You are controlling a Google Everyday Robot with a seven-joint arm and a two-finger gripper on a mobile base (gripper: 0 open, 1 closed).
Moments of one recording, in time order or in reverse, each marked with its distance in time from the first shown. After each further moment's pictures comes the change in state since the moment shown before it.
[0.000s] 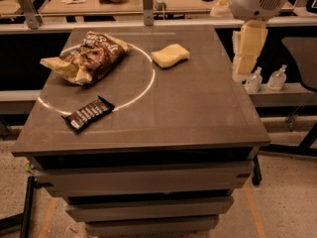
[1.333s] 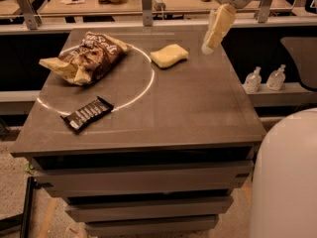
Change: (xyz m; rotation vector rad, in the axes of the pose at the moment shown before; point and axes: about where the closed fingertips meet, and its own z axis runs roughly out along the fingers) arm -0.031 -0.108 0.035 0.054 -0.388 0.010
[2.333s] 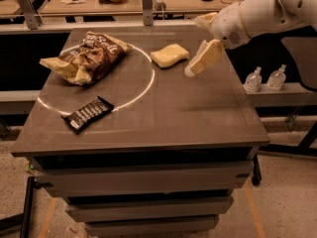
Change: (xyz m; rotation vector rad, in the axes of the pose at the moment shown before) arm 0.021 0.018 0.052 0.136 -0.252 0.215
